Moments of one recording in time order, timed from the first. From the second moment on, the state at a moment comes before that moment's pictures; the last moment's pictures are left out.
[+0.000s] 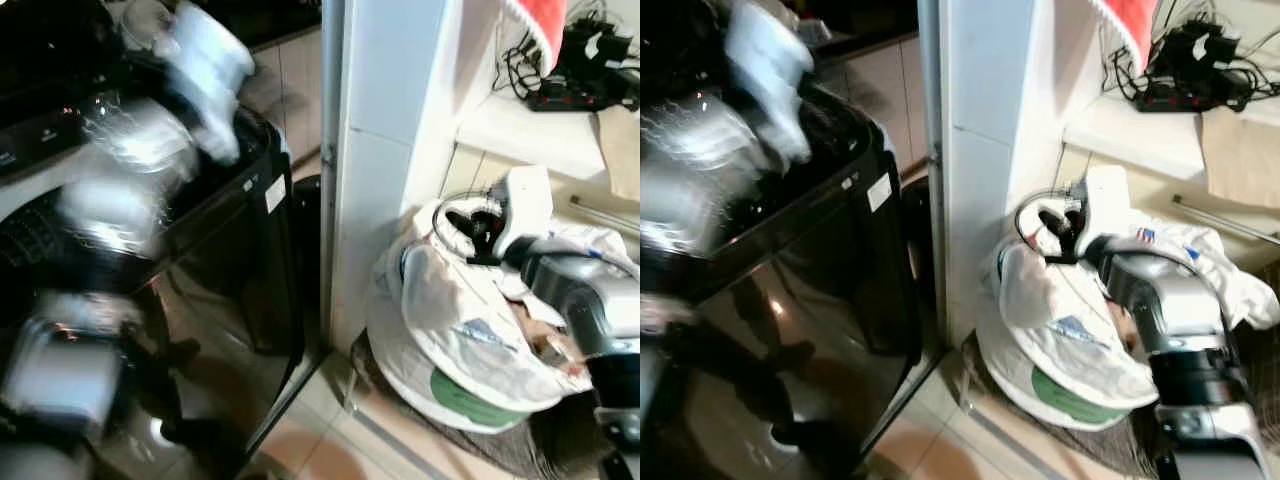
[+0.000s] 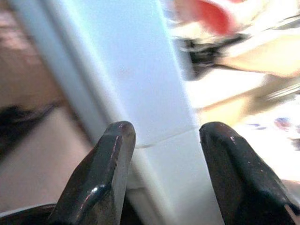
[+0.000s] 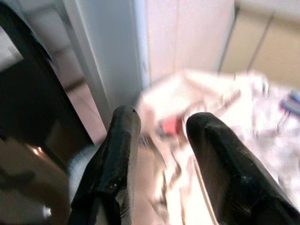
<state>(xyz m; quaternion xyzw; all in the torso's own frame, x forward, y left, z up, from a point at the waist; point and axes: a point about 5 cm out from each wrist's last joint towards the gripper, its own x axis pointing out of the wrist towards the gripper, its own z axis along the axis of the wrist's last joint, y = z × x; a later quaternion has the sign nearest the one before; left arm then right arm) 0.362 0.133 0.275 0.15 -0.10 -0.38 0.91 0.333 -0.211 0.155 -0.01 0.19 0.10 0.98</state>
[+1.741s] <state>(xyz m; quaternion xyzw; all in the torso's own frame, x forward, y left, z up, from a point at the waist) 0.278 0.108 0.183 0.07 0.09 -0.54 0.84 0.314 -0.199 0.094 -0.16 0.32 0.22 0.91</state>
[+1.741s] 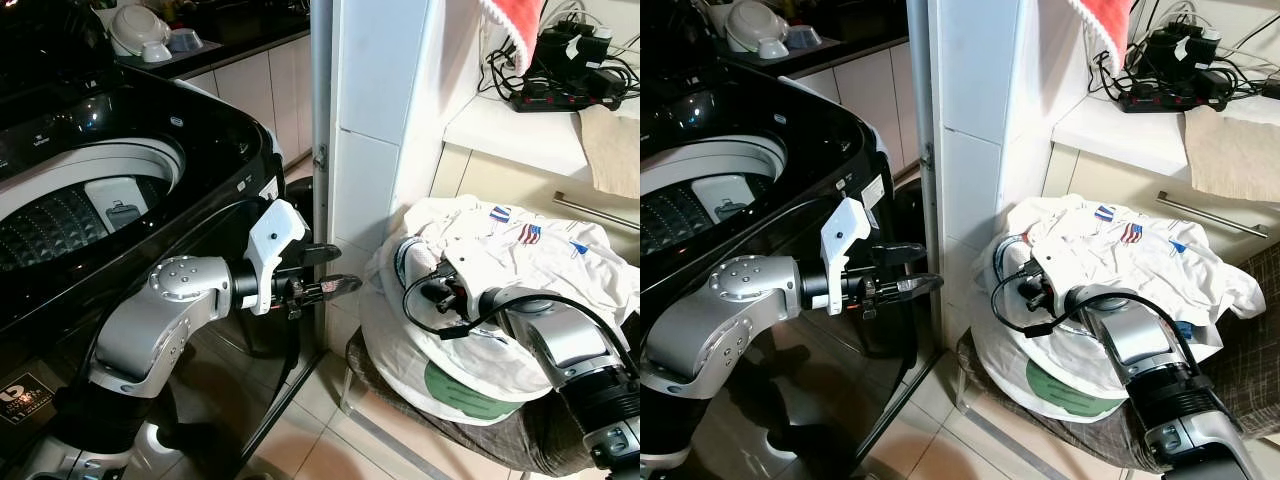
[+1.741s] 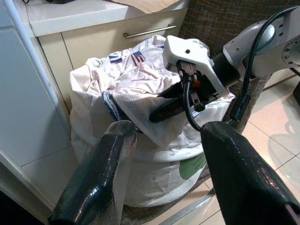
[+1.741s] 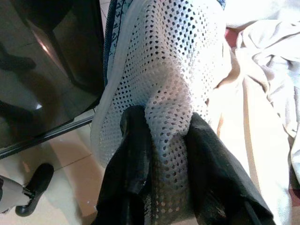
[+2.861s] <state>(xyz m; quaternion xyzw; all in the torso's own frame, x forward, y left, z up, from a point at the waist) 0.281 0.108 0.189 0.08 0.07 -0.53 0.84 0.305 -0.218 0.142 -0.11 0.29 0.23 0.92</state>
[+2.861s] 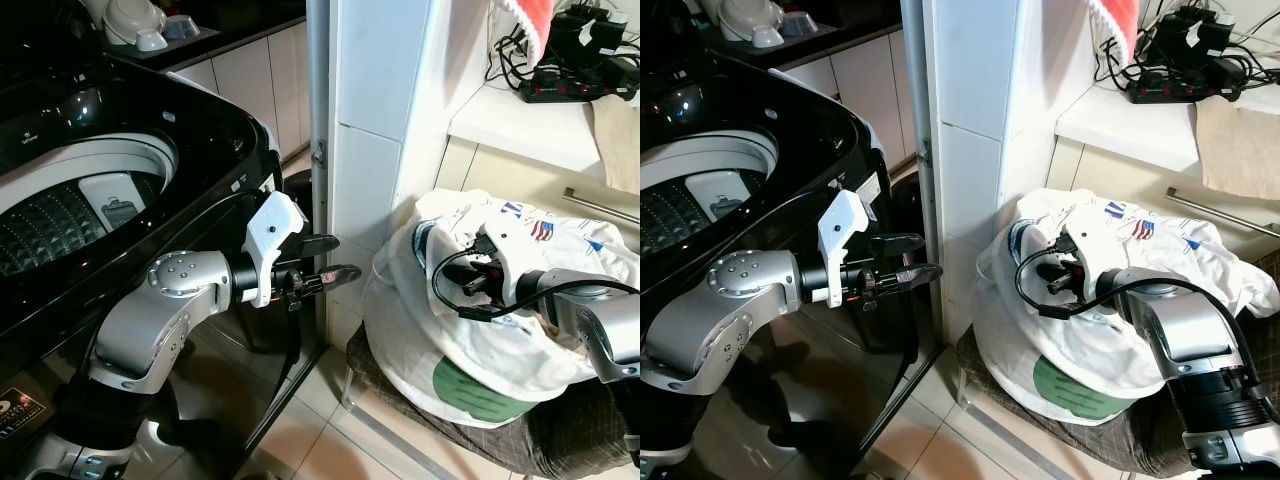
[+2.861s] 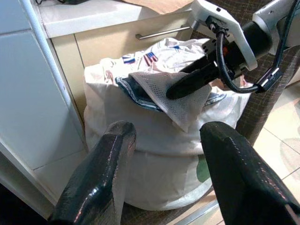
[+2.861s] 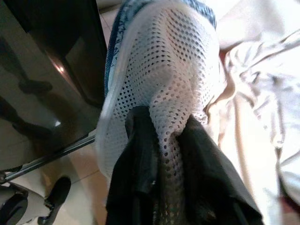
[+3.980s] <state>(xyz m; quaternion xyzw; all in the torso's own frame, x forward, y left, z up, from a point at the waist) 0.284 0.108 0.187 0.08 0.07 -0.52 0.85 0.307 -0.218 0.147 -0.04 0.26 0.22 0.94</state>
